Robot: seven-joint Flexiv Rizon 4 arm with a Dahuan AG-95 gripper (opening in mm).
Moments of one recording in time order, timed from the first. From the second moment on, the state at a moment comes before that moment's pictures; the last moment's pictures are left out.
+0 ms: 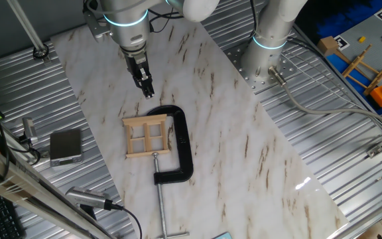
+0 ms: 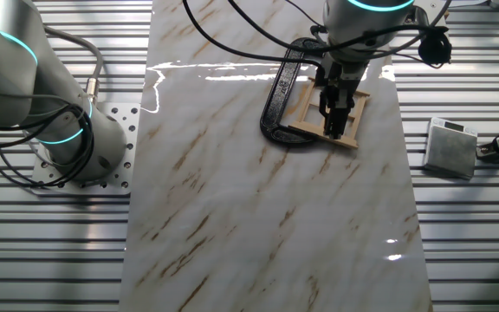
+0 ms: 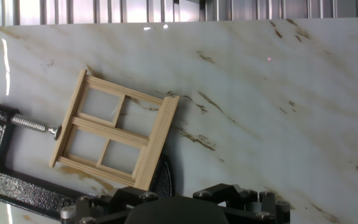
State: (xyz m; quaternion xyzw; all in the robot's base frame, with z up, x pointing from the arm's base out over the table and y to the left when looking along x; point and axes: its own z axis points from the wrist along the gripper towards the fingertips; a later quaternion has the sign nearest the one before) arm 0.500 0.000 0.170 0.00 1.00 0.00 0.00
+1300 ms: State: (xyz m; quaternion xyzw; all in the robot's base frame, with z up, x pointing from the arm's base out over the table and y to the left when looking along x) arm 0.500 0.000 0.170 -0.04 1.00 0.01 0.00
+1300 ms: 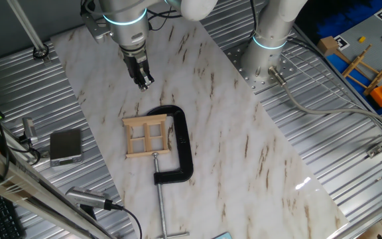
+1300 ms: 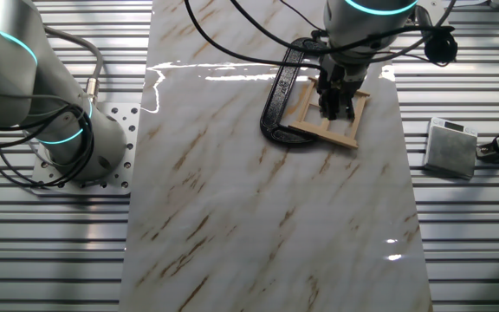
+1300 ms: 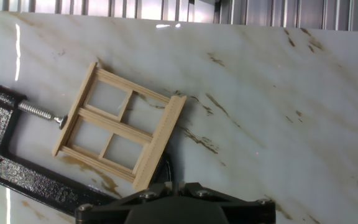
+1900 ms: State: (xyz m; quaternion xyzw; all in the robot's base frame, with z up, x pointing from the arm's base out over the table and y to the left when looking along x) arm 0.500 0.000 0.170 -0.09 1.00 0.01 0.00
